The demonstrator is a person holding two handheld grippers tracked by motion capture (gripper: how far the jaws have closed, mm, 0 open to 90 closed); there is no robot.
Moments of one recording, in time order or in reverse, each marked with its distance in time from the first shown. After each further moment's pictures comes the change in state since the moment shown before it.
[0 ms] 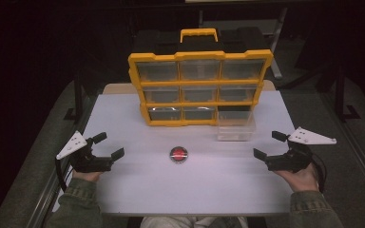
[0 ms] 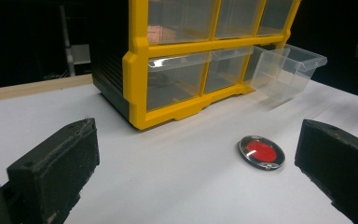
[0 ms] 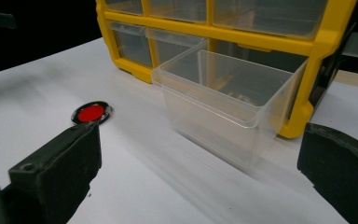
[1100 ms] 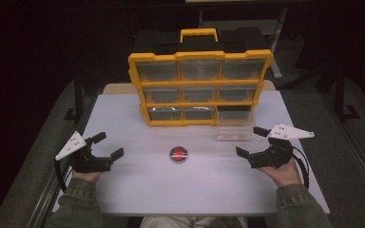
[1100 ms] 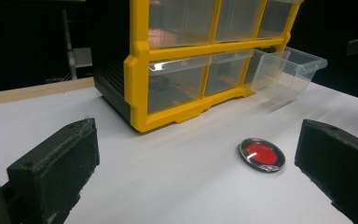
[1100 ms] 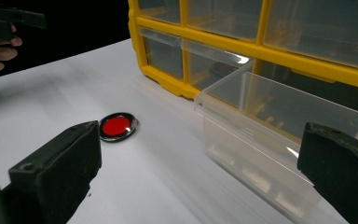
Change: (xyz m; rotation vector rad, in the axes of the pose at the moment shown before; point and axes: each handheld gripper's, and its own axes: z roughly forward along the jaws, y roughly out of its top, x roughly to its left) left arm -0.001 0.001 -0.001 -0.013 0.006 0.005; right arm 0.026 0.019 0.035 -0.003 0.083 -0.062
